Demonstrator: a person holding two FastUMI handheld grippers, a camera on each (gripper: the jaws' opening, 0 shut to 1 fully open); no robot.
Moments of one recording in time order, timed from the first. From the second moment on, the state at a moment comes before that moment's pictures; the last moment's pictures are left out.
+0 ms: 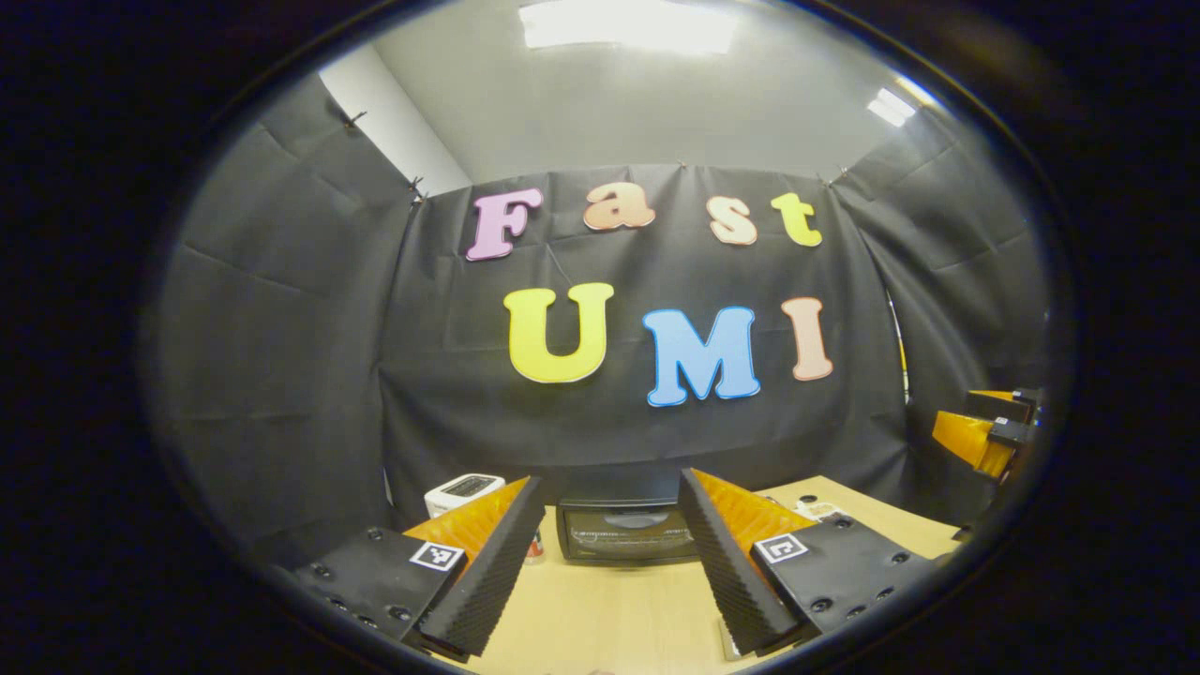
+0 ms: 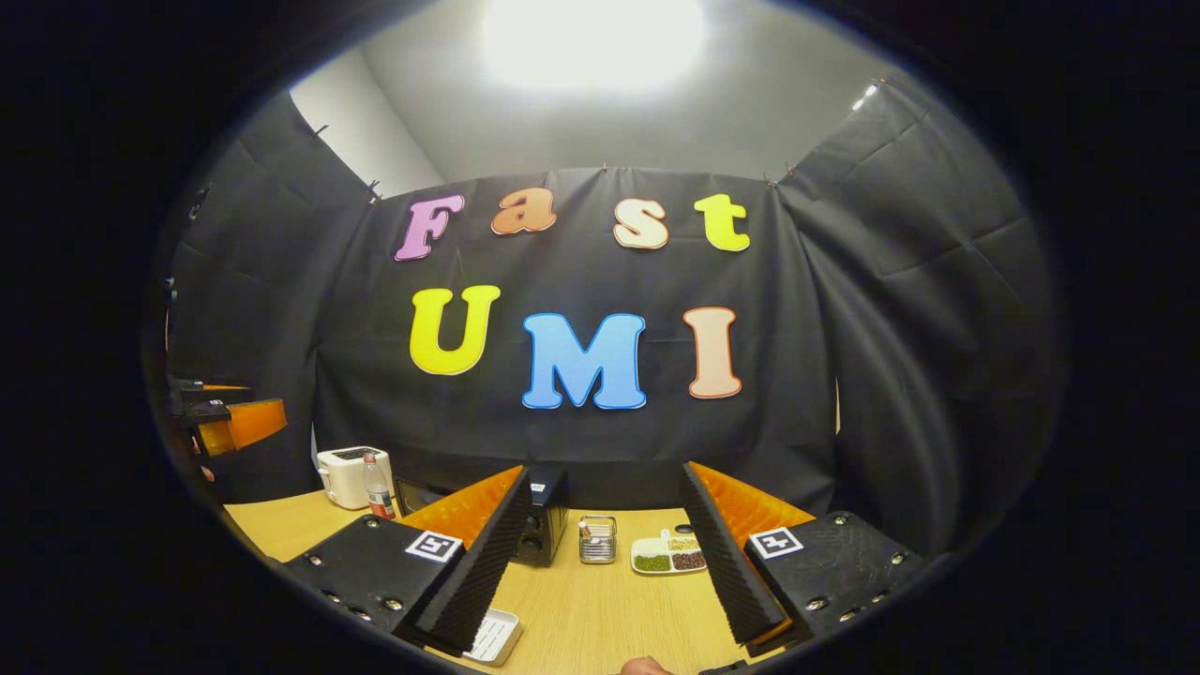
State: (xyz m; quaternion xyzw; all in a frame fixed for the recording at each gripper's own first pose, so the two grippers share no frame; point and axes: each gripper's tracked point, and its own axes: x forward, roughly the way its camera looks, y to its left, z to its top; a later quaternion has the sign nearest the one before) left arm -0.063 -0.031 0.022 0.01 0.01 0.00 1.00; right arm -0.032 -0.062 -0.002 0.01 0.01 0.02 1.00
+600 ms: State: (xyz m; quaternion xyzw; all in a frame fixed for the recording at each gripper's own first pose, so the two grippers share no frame) left arm -0.073 0.006 0.029 0.01 0.01 -0.01 1.00; right arm -0.053 -0.031 -0.006 0.02 0.04 0.02 1.00
